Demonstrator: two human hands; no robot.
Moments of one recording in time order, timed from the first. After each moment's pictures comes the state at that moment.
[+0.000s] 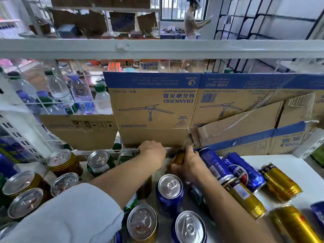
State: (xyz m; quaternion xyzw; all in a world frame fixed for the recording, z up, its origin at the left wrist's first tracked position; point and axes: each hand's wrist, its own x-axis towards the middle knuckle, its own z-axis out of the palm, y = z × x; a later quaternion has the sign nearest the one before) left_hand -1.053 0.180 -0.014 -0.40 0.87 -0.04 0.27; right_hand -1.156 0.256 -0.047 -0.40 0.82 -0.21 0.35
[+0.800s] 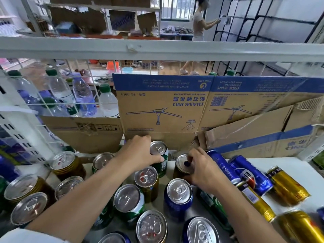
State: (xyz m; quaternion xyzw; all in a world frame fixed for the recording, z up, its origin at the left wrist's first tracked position) left_hand -0.984 0.167 0.004 -0.48 0.86 0.15 -0.04; right_hand -1.159 0.279 -0.033 -0.57 0.77 -0.19 0.18
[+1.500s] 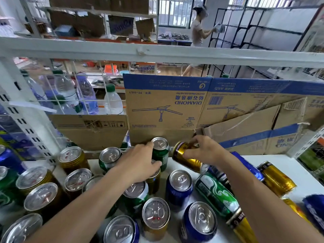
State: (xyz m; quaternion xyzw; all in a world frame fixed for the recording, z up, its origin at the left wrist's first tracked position) left_hand -0.957 0.205 0.001 -0.44 0.89 0.14 -0.02; right_hand -1.160 0.274 0.020 -0.47 0.78 -0.24 0.33
